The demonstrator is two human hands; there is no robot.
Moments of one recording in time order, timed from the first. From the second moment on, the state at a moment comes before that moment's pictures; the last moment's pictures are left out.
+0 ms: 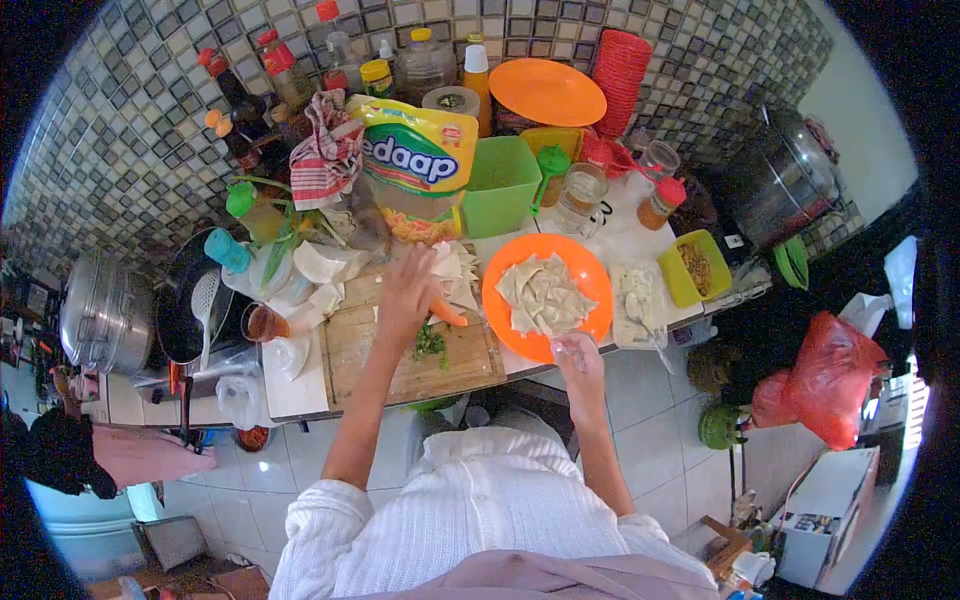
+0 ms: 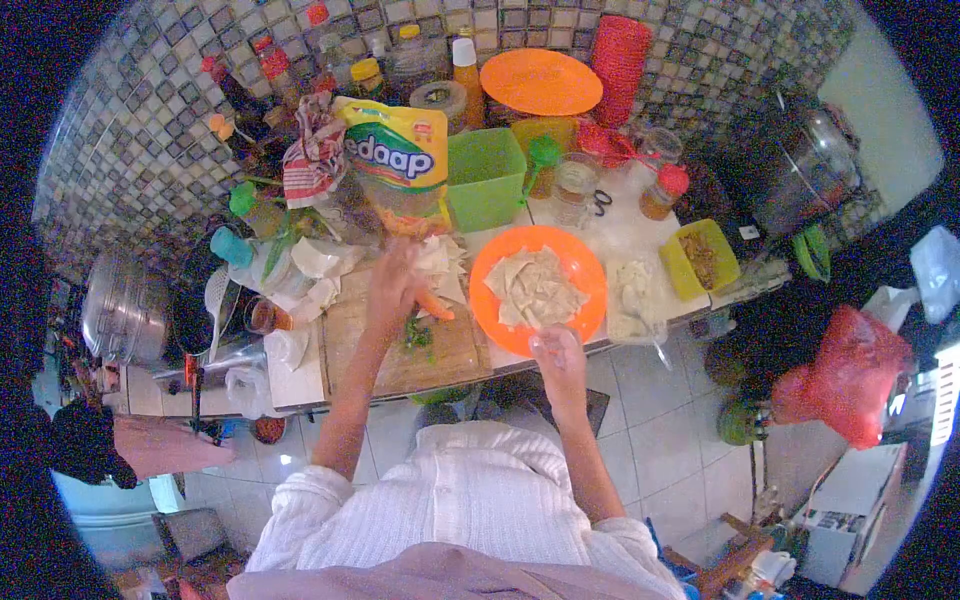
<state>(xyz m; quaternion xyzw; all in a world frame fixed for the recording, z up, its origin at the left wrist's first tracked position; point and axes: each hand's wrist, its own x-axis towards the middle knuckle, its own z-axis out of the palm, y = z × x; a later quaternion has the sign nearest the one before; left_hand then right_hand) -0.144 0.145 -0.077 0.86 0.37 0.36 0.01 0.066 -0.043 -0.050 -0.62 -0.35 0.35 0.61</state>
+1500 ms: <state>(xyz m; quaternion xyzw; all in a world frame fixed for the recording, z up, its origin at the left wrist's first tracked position) -0.205 0.122 -0.088 0.73 0.58 0.29 0.23 0.186 -0.084 -0.099 -0.75 -0.29 -0.02 0.59</state>
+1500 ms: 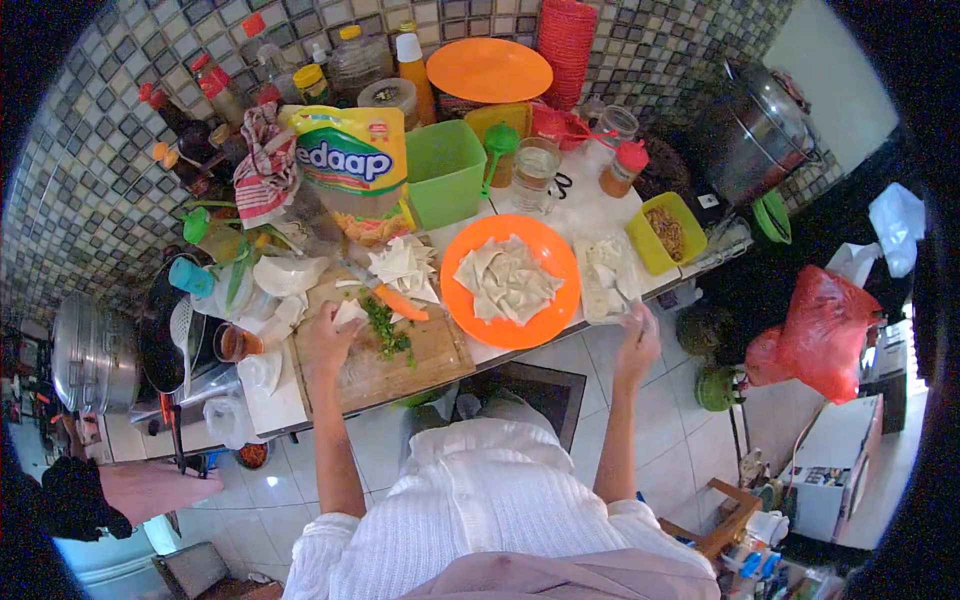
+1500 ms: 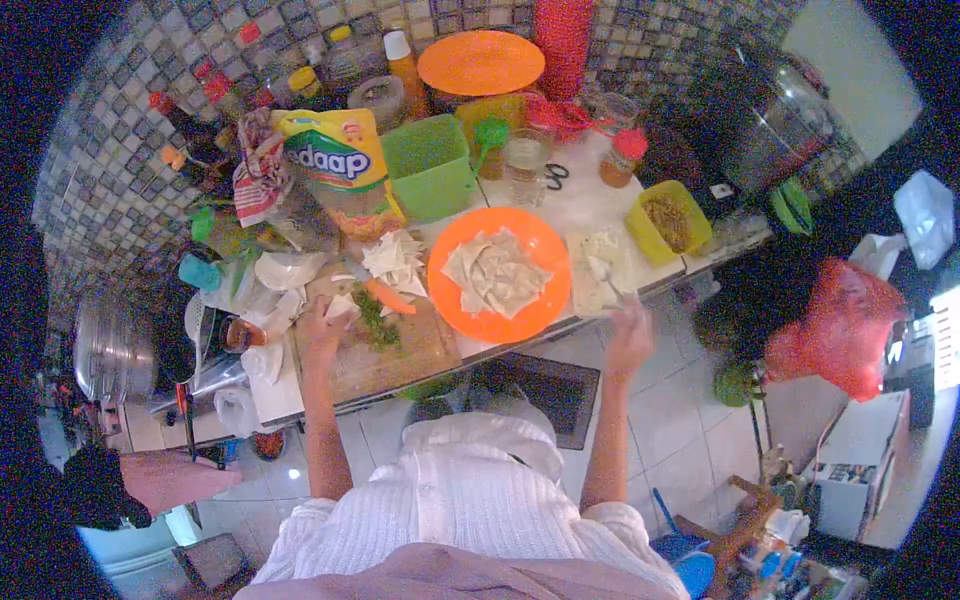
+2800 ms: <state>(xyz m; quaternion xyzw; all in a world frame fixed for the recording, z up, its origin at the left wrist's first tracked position) -0.167 0.052 -0.056 0.34 0.40 0.46 0.71 0.187 -0.086 -0.109 -0.61 -0.11 0.10 0.78</state>
